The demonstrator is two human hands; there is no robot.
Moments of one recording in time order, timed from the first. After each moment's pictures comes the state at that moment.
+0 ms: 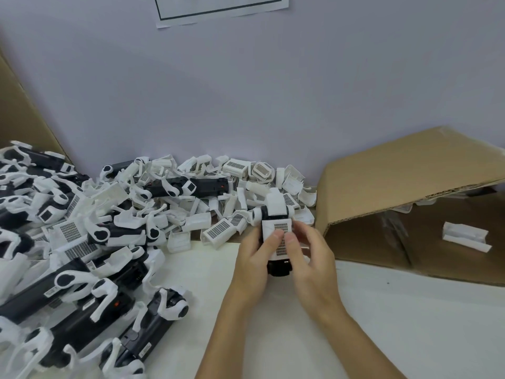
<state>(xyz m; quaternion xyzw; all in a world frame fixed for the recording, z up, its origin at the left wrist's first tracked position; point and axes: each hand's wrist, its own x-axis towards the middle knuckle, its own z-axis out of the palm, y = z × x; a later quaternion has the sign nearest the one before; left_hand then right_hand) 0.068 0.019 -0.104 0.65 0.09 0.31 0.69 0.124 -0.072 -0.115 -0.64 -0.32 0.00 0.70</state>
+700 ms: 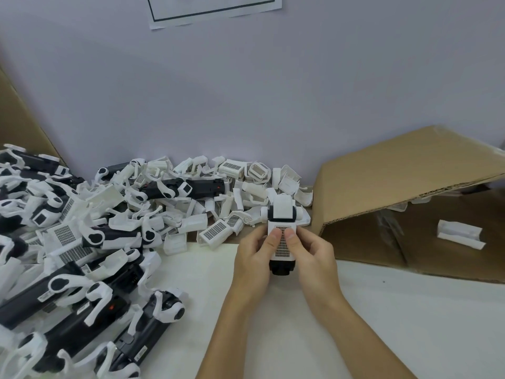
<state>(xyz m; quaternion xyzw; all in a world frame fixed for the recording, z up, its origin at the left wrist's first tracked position) 0.073 0.014 -0.103 0.67 0.12 0.31 0.66 0.131 -0.074 -0.108 -0.55 -0.26 0.13 0.79</state>
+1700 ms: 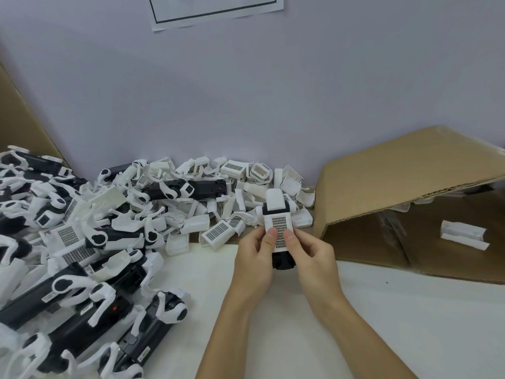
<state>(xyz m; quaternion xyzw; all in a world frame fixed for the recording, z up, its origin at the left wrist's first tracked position) 0.073 0.015 -0.102 0.68 0.17 0.31 0.65 0.127 -0.075 -0.104 -0.57 -0.28 0.13 0.77</state>
